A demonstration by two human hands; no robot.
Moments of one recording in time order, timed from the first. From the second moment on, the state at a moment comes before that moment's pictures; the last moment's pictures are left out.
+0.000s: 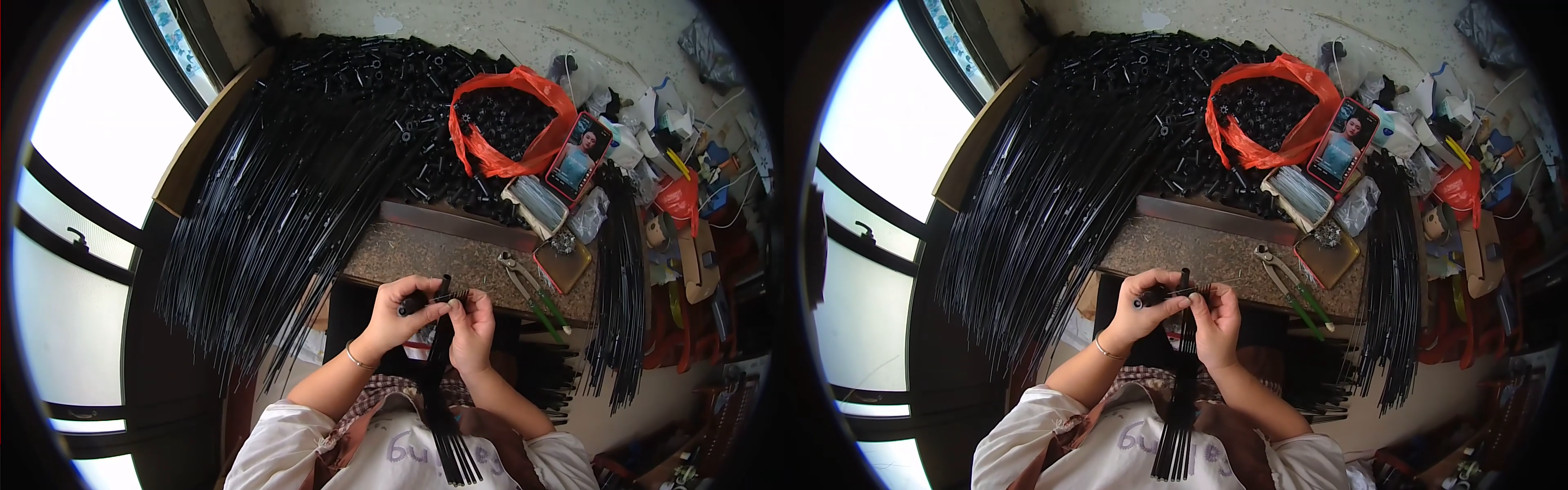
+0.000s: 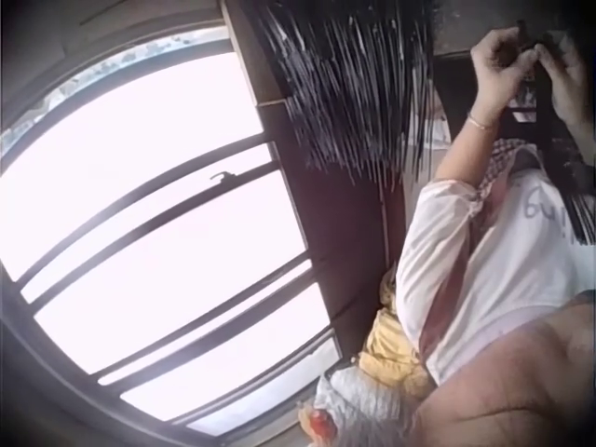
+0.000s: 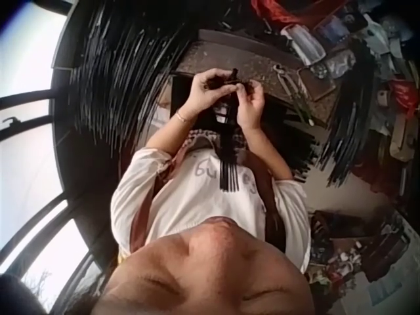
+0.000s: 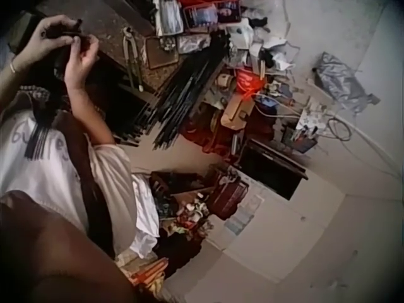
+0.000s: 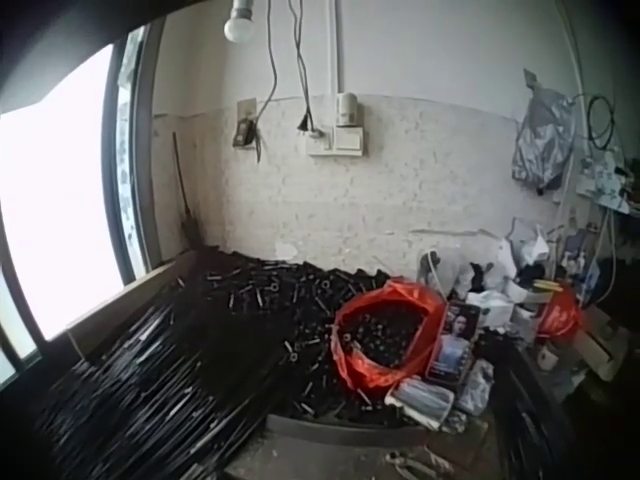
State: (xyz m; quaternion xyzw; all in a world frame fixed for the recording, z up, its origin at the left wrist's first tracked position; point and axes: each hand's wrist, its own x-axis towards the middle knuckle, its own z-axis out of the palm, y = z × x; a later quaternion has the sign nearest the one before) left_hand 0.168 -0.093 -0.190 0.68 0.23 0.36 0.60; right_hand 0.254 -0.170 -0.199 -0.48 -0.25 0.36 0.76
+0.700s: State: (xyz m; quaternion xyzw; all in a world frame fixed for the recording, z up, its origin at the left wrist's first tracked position) left_hand 0.167 -0.068 -0.171 0.64 0.13 0.23 0.72; right_hand 0.277 -0.183 -0.198 -0.28 -0.19 0.68 0.65
